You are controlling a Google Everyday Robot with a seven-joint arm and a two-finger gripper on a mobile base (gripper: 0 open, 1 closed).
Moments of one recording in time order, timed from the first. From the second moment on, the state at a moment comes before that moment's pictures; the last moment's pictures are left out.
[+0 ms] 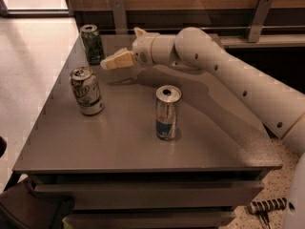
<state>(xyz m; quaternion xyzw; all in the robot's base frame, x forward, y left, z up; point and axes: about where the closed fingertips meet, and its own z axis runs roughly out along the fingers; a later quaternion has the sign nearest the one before) 0.735 0.093 0.890 -0.43 0.64 0.27 0.58</state>
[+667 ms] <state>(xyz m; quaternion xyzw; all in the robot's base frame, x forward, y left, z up) 0.755 0.131 0.892 -0.39 0.61 0.32 0.61</state>
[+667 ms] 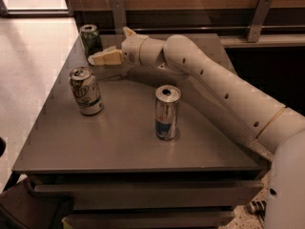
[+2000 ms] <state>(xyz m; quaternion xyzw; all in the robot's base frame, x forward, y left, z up) 0.778 0.171 0.877 -0.39 0.63 0.31 0.59</state>
